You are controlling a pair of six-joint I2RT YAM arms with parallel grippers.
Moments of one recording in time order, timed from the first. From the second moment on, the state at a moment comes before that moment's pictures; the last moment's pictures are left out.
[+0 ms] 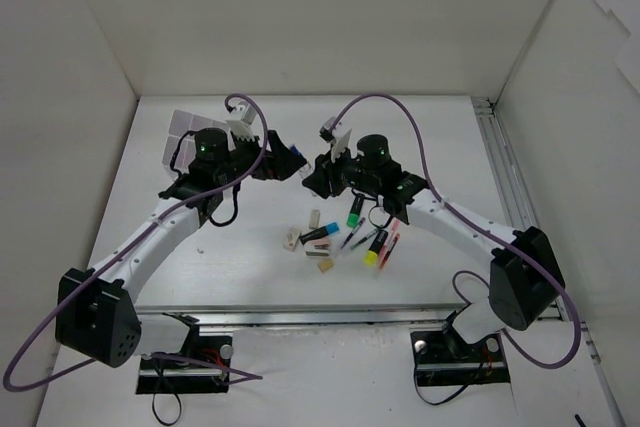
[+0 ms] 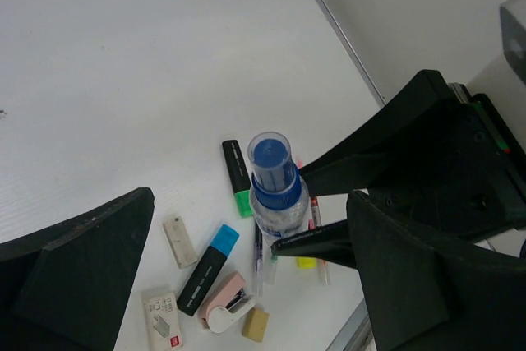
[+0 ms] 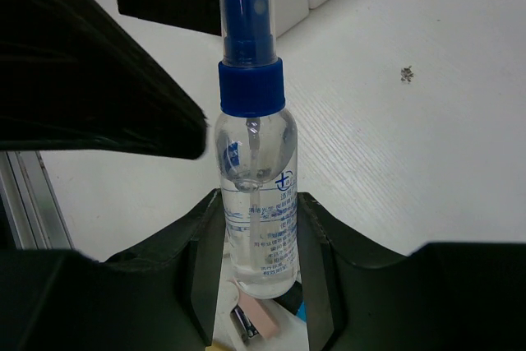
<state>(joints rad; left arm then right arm) -0.38 1.30 1.02 0.03 0.47 -0.49 0.63 1.48 1.04 0.10 -0.39 0.07</state>
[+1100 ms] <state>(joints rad) -0.33 1.31 1.05 -0.03 0.21 -0.45 0.68 1.62 1.26 0.00 -0.30 0.14</state>
